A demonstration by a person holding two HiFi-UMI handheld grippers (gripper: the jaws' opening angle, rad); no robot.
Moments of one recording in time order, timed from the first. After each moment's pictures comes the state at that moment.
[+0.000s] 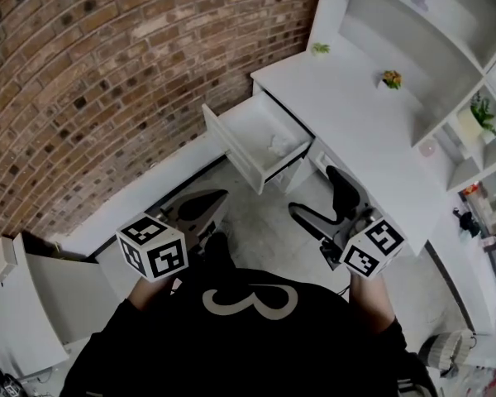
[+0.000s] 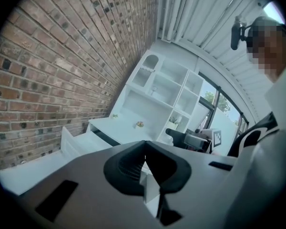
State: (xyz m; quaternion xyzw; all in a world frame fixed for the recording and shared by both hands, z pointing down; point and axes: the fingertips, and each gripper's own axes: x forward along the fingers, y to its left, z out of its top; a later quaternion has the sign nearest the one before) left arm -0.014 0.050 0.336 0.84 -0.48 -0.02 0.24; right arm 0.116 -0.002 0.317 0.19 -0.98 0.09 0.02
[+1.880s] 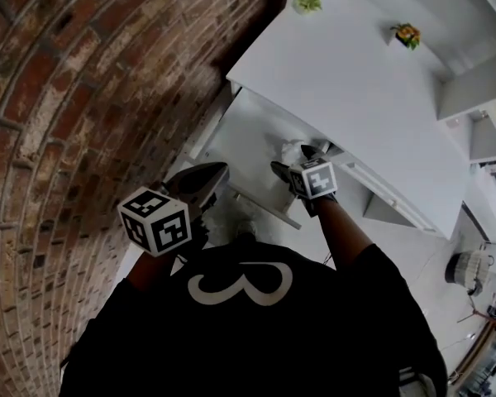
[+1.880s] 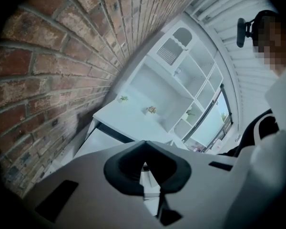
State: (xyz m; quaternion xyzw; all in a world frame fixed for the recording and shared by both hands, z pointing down) left arm -0.148 -0.284 0.450 0.87 -0.33 0.08 0.35; right arm -0.009 -0.335 0.661 0.40 -0.80 0.30 0.33
